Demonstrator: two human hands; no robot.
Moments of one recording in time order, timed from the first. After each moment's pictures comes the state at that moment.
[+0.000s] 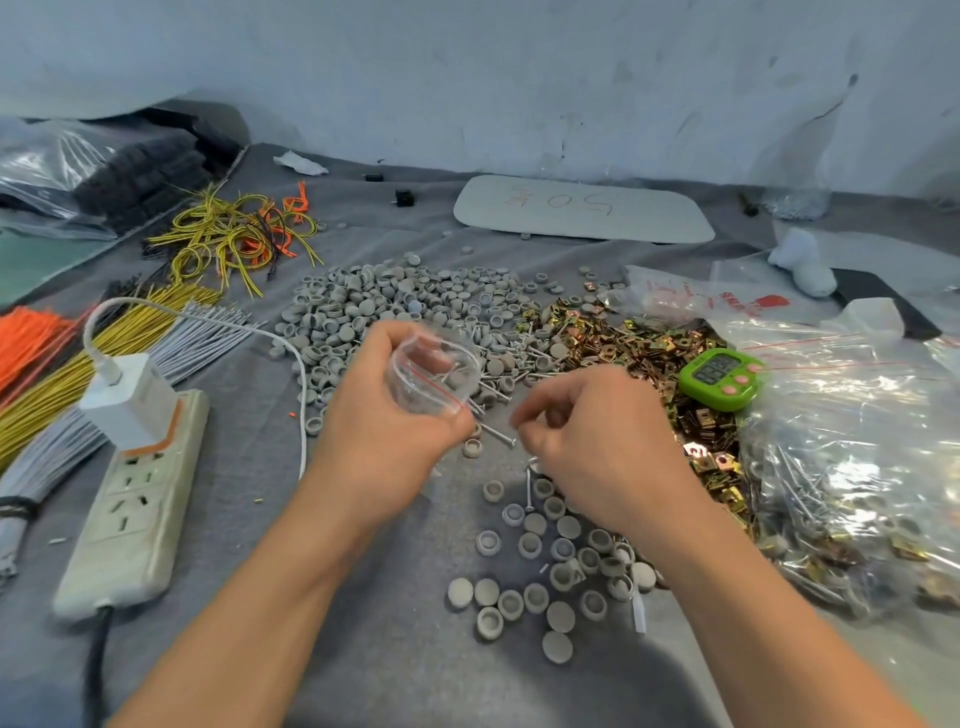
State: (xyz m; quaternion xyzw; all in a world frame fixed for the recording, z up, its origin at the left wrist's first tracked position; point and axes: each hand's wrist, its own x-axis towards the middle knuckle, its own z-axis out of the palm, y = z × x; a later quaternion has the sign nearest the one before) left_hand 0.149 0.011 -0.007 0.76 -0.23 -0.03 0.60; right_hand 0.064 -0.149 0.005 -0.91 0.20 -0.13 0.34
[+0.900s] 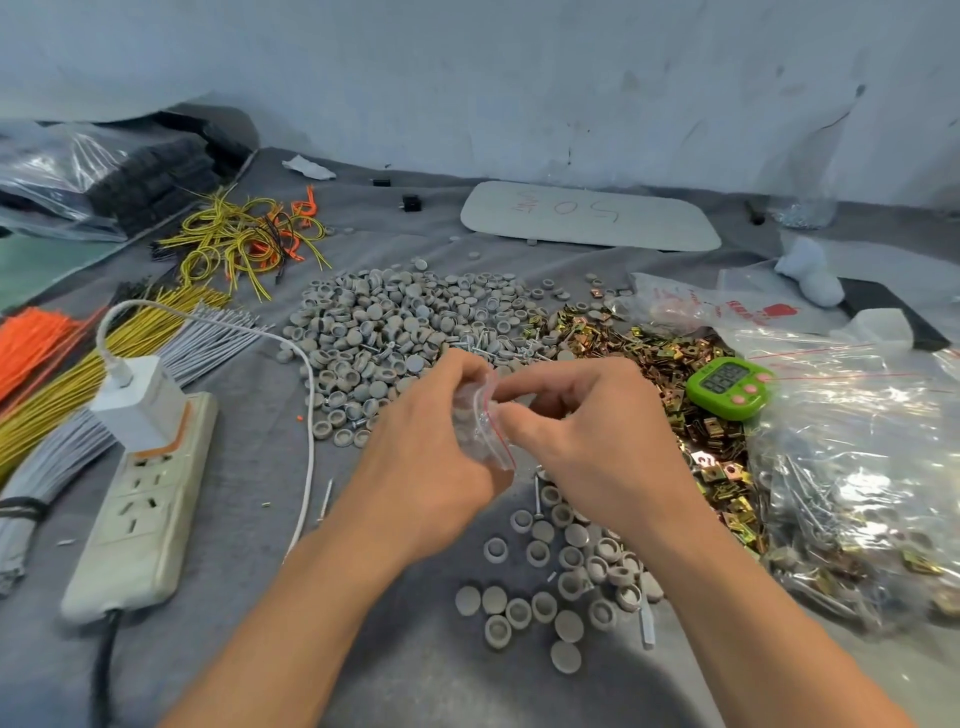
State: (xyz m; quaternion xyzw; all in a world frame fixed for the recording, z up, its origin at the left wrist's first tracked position) left_hand 0.140 0.001 -0.009 0.86 -0.31 0.00 0.41; right_hand 0.065 -0.141 0.007 -0.85 0.10 -0.21 0.48
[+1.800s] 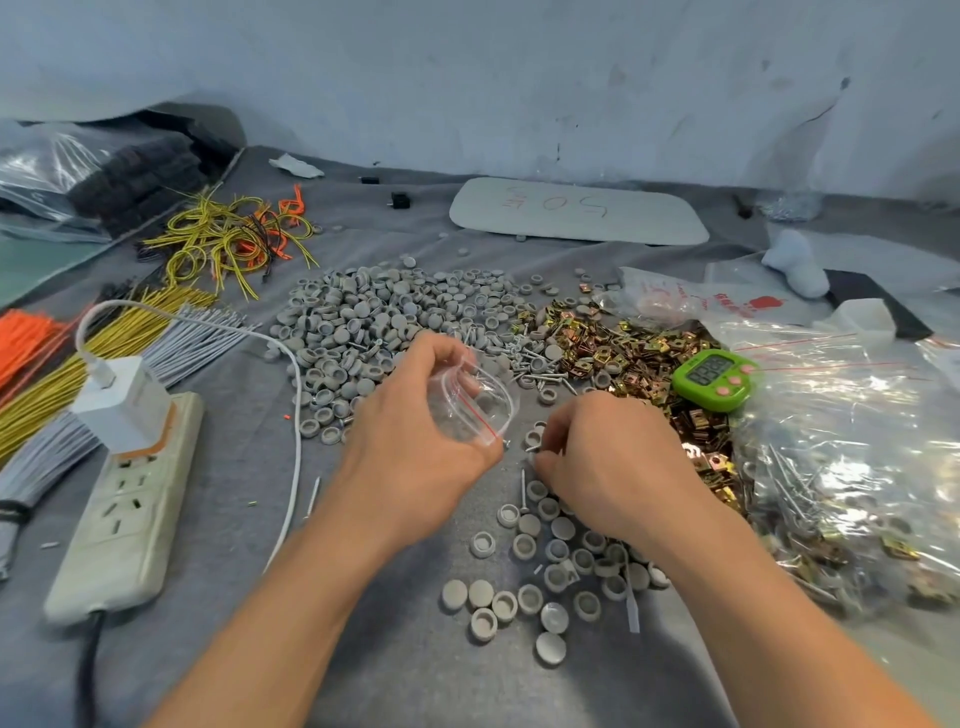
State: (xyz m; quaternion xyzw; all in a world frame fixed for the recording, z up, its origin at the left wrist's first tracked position) left_hand 0.139 0.000 -0.012 0.84 -0.28 0.00 0.46; right_hand 0.061 -0.159 -0.002 -0.97 0.23 0.00 0.12
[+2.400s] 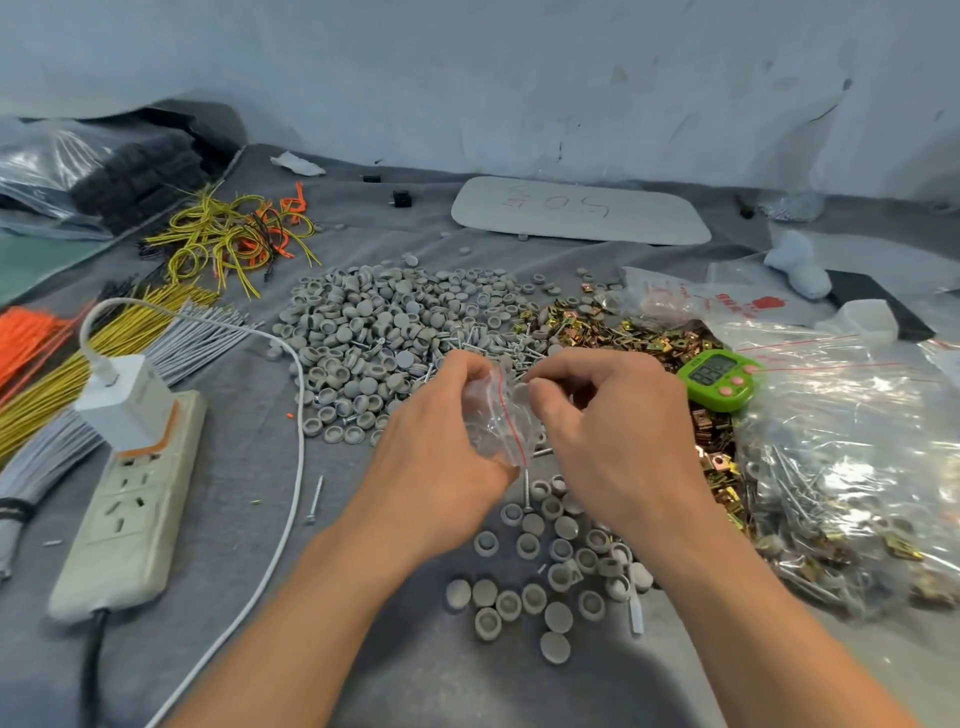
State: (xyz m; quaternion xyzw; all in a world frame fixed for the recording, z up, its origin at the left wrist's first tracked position) left_hand 0.135 -0.012 -0.018 0.86 -0.30 -0.03 0.40; right_hand 0.057 -0.148 0.006 -0.87 0.20 -0.28 0.35
